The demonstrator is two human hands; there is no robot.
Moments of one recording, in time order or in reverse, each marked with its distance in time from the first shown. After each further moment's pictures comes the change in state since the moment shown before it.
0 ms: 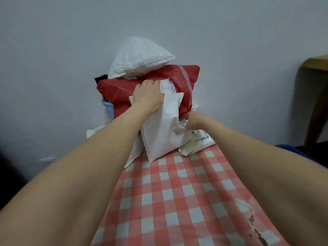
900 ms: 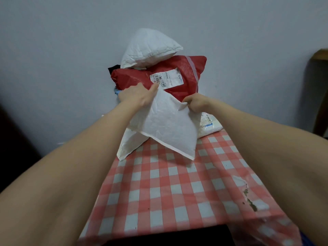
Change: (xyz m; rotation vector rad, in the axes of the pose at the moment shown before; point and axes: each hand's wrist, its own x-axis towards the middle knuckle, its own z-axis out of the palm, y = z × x) left_hand -0.070 -0.027 -0.049 -0.079 -0.246 -0.420; right_hand -0.050 -0.019 -0.026 0.250 0.031 -0.213
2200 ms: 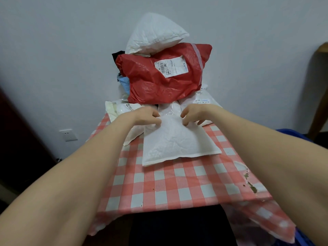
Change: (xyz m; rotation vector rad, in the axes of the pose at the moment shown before) left_hand -0.039 -0.046 0.062 -0.183 -0.544 0.371; right_hand -0.035 -0.012 0.047 -0.074 -0.296 0.176
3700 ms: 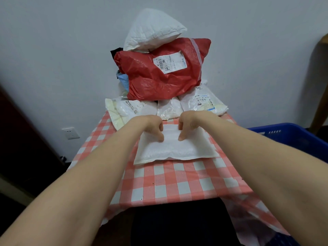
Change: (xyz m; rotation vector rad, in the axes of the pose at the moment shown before) left_hand 0.004 0.014 0.032 0.306 -0.183 -0.024; right_hand 0.003 -0.003 0.033 -0.334 -0.108 -0.039
